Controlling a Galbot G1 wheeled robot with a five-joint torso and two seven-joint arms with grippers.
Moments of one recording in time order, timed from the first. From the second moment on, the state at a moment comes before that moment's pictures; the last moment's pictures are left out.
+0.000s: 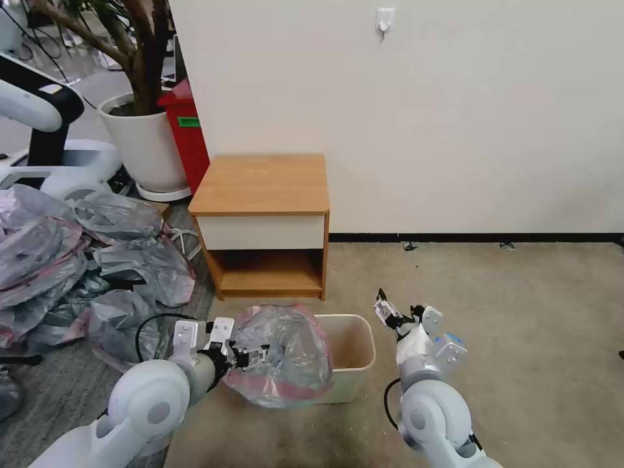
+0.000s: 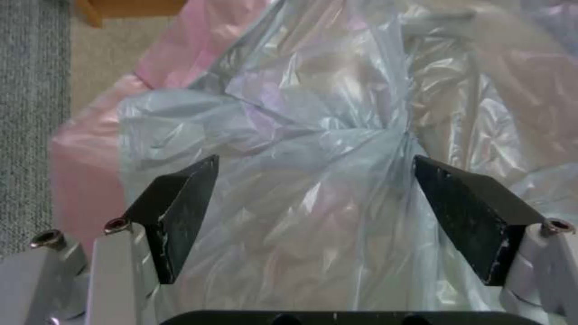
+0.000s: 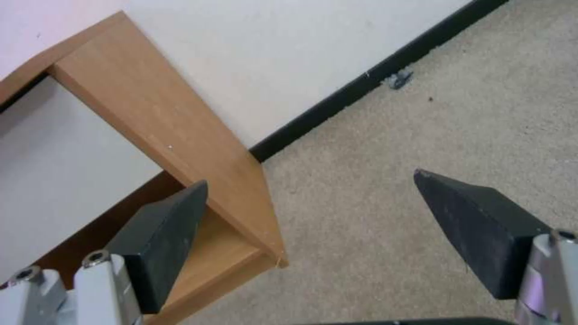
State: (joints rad) left arm 1.31 -0.78 -0.22 -2.21 -1.26 0.74 -0.65; right arm -1.40 1.38 0.26 2.01 0.68 -0.13 0.54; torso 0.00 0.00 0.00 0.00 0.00
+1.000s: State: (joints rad) left arm 1.19 -0.80 -0.07 -2.12 -1.27 0.74 -0.69; right arm -1.39 1.39 0.26 1.96 0.67 -0.11 0.54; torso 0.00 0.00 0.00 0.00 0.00
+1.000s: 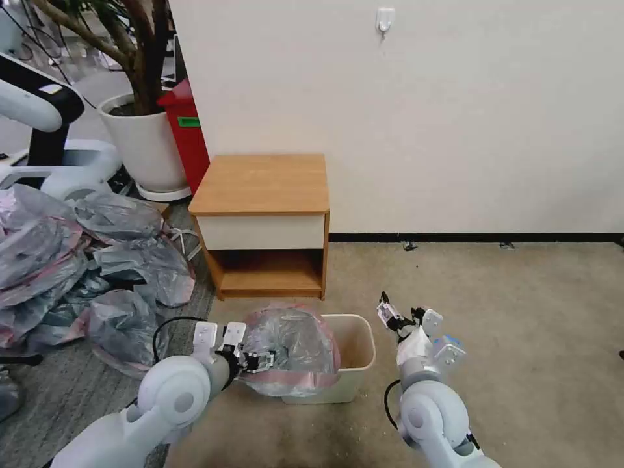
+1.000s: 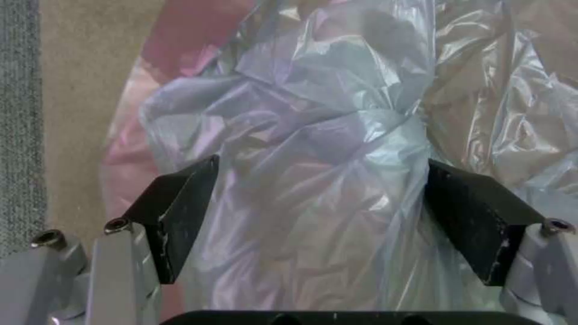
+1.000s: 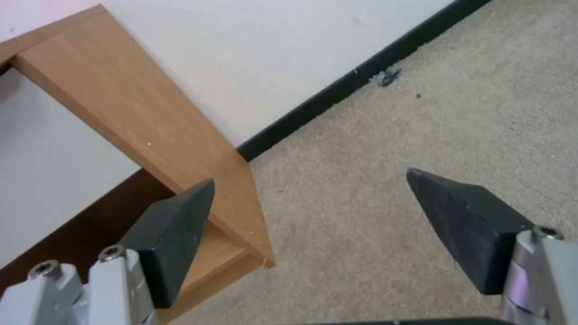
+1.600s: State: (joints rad) left arm 1.10 -0.83 0.01 -2.06 -1.32 0.74 -0.75; right arm -1.38 1.39 0.27 1.93 0.67 -0.10 0.54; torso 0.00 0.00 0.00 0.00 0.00
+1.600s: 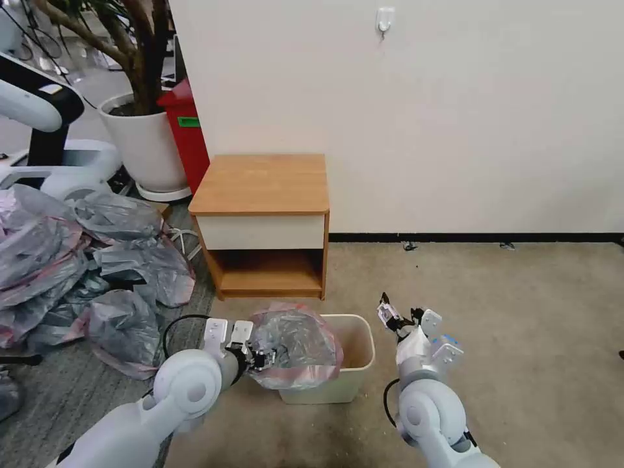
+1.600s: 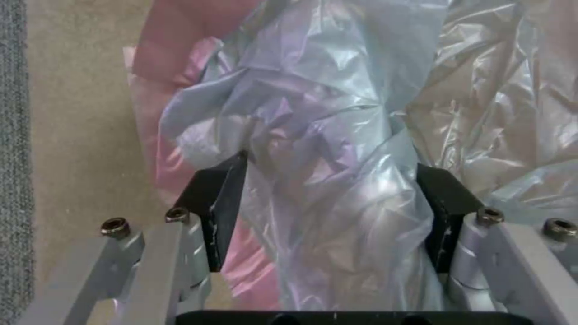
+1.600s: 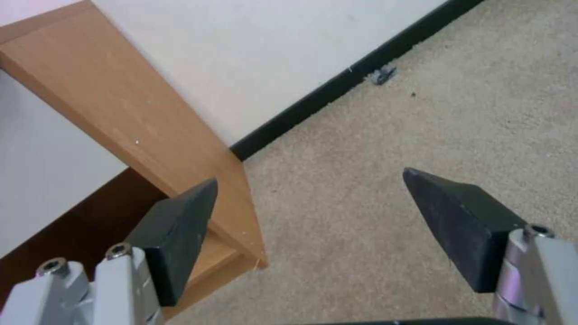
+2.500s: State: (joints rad) left arm 0.98 -0.88 0.11 -1.98 -1.43 0.74 -0.85; right arm -1.37 1.39 0.28 1.91 0.66 -0.09 0.53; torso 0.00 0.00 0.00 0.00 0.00
